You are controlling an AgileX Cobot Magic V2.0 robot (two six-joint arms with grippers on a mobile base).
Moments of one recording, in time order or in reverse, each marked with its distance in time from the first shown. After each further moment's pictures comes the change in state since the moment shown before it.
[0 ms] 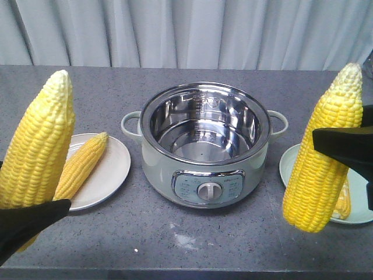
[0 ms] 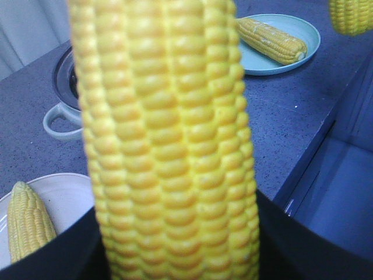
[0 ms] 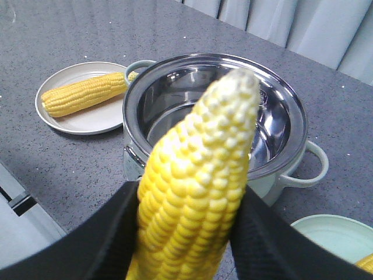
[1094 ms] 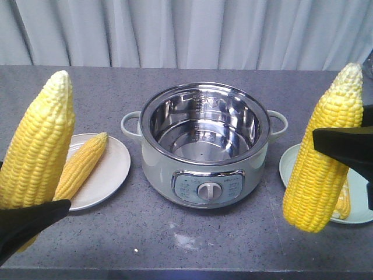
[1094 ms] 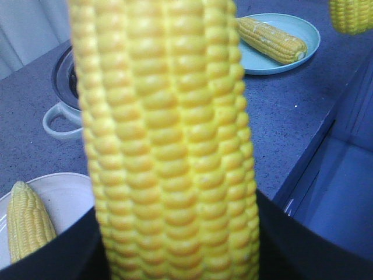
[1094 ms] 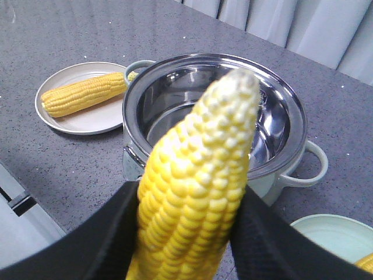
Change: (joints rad) left arm 0.000 0.000 0.000 0.000 0.001 0.000; right arm 0.000 0.000 0.000 0.000 0.000 0.000
